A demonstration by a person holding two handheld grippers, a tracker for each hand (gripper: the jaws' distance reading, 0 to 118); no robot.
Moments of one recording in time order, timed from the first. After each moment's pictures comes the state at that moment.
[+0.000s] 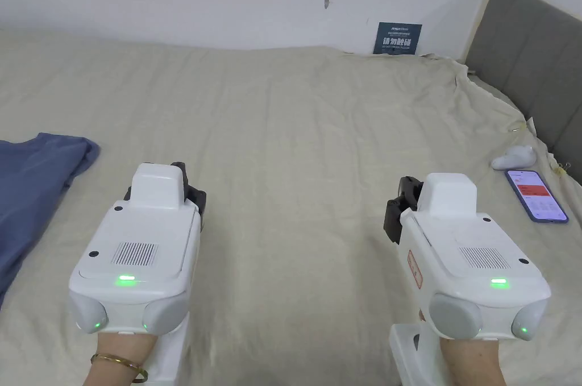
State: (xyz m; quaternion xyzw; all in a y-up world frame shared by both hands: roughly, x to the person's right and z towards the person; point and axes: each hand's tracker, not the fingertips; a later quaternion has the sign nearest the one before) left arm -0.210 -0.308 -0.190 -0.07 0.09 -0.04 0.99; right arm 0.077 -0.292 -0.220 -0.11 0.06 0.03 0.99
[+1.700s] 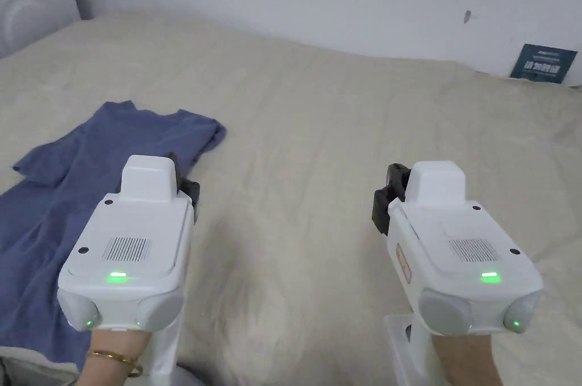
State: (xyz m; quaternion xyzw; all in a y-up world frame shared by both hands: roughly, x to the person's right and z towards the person) left arm -0.317 -0.300 -0.119 -0.07 0.26 -0.03 0.96; right arm -0.066 -0.280 -0.239 -0.09 0.24 0.06 0.96
